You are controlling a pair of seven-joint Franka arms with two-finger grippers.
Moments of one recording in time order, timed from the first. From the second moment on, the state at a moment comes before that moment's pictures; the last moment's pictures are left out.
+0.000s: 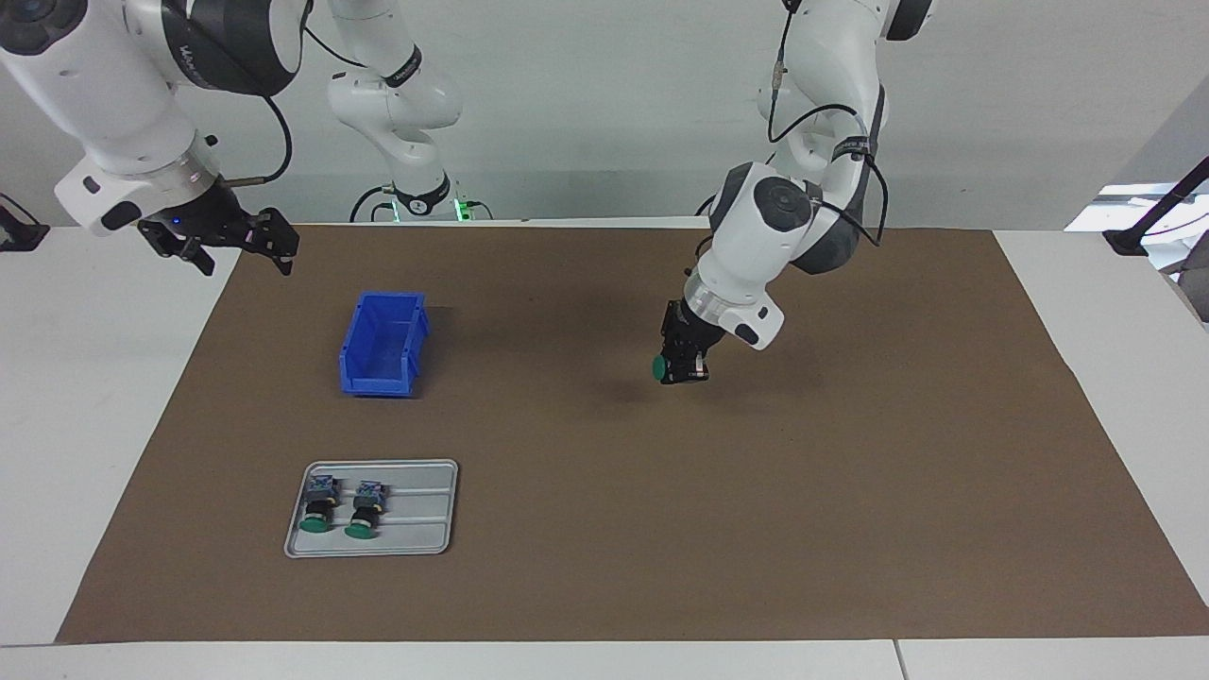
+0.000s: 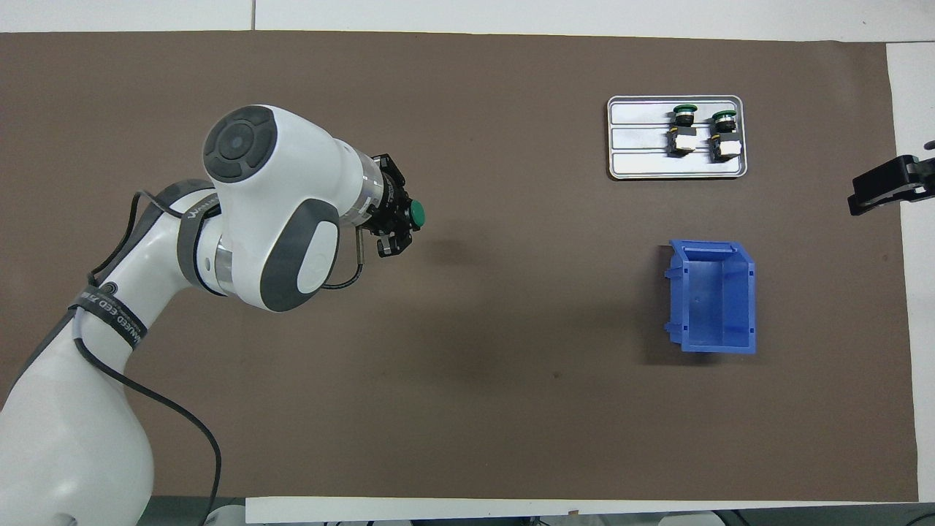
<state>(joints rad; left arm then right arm) -0.50 0.25 -0.08 -1.83 -0.40 2.21 -1.93 -0.03 0.07 -0.05 -1.50 -0.06 1.44 -0.11</state>
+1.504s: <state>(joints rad) -0.33 0.13 -0.08 -2.23 -1.56 2.35 -0.94 -0.03 0.07 -0.05 -1.50 -0.06 1.44 -0.11</state>
